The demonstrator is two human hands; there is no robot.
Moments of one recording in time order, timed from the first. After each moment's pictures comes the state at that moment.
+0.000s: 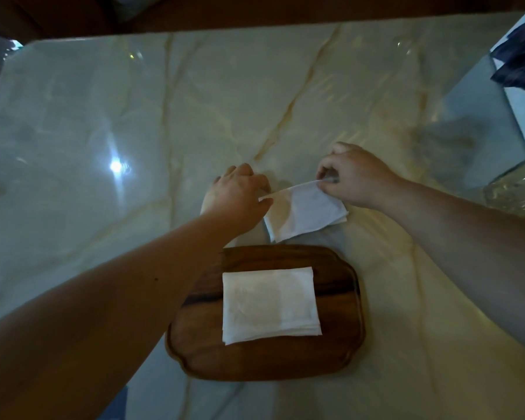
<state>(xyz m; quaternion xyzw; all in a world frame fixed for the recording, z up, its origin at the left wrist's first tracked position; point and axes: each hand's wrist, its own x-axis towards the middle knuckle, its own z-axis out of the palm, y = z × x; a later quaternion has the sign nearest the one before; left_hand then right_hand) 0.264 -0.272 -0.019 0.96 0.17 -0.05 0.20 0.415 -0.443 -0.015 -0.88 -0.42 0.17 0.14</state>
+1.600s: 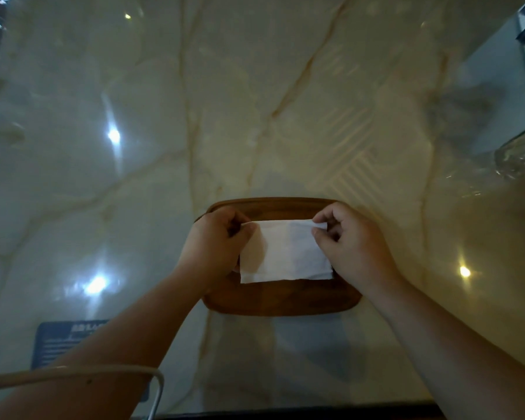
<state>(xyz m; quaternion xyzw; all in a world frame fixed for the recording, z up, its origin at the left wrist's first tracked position) 0.122 -0.304 -0.005 0.81 0.36 -0.08 0.46 0.229 -0.489 -0.009 -0.88 -0.22 0.21 0.37</state>
